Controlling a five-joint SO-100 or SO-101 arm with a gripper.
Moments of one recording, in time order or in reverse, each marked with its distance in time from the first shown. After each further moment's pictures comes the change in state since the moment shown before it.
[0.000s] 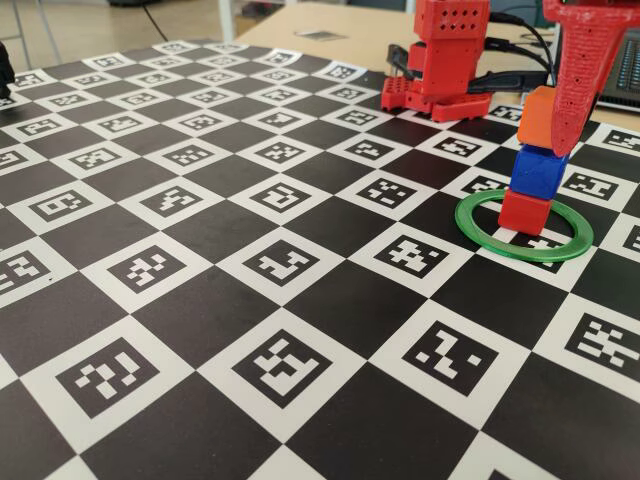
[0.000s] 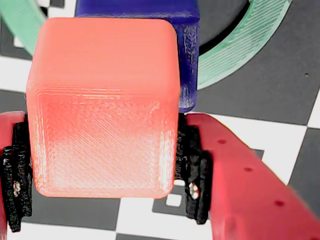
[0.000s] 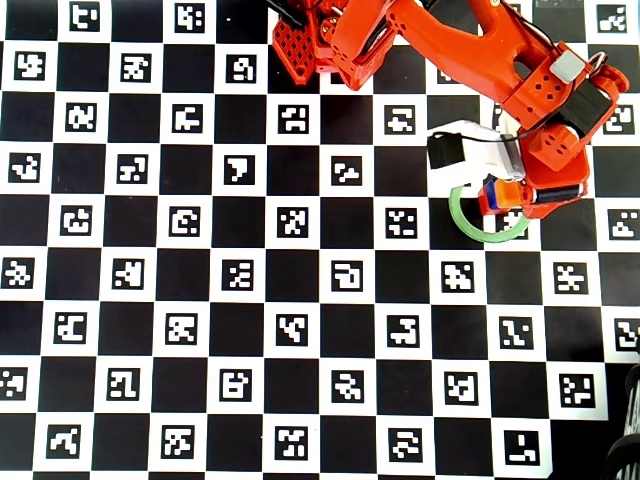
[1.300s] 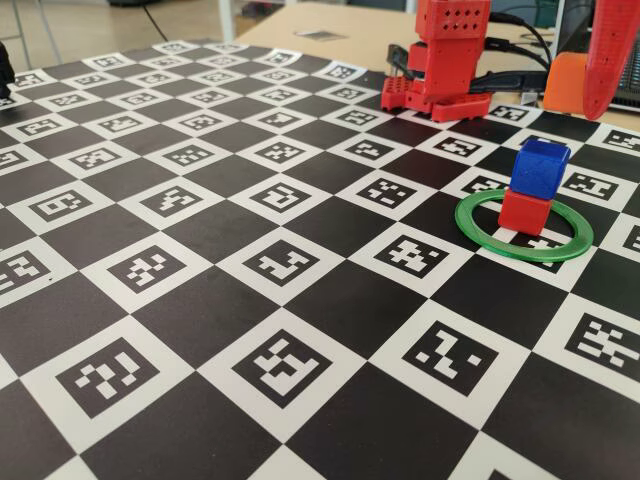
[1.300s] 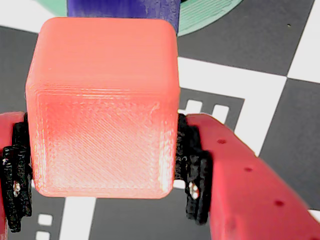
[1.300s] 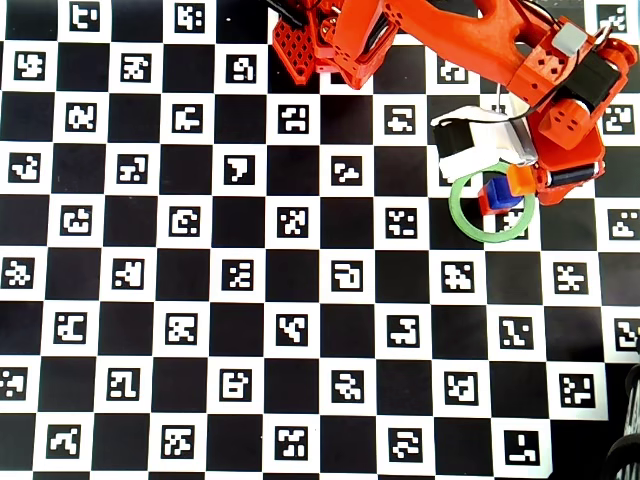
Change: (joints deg) arm -2.4 1.7 -4.7 4.4 0.0
